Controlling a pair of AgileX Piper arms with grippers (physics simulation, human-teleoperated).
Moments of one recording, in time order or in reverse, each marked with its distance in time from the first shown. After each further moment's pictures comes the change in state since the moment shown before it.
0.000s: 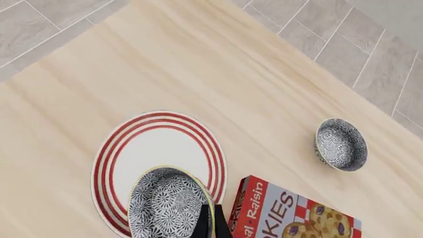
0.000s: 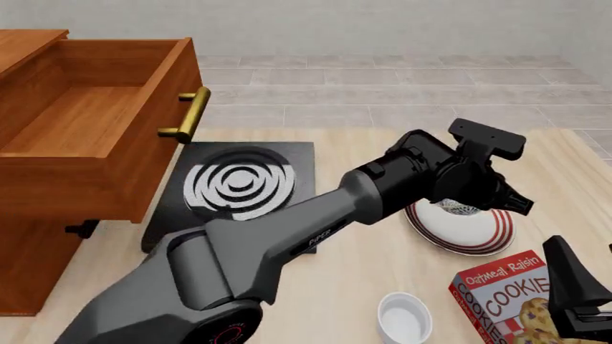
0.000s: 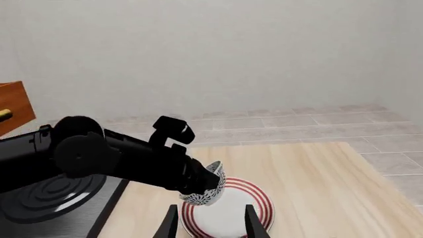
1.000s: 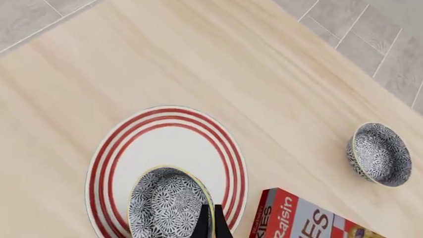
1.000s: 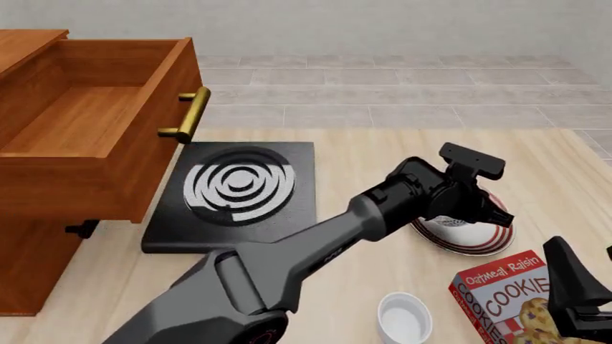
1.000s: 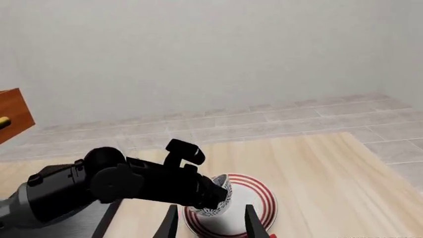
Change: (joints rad) left arm 0.025 0.223 -0.229 0.026 -0.016; right arm -0.015 0.000 0.011 0.002 0.054
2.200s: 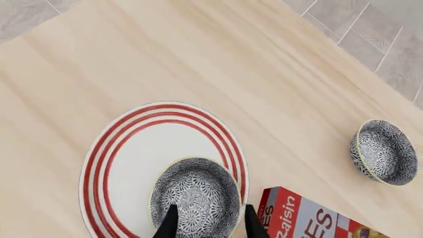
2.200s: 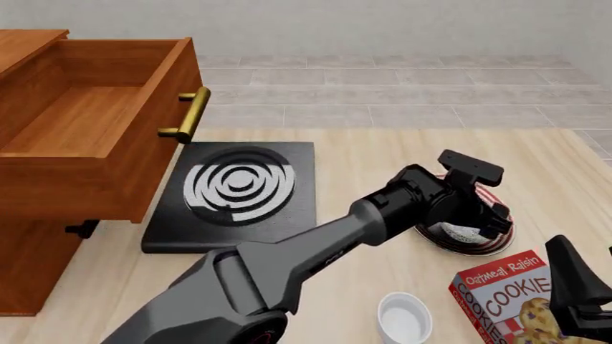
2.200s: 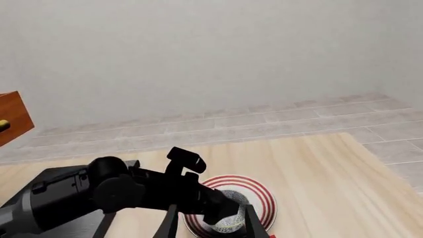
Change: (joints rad) left arm -0.004 -0.011 0.069 -0.055 -0.007; right arm -0.006 0.000 -0.005 0.000 0.005
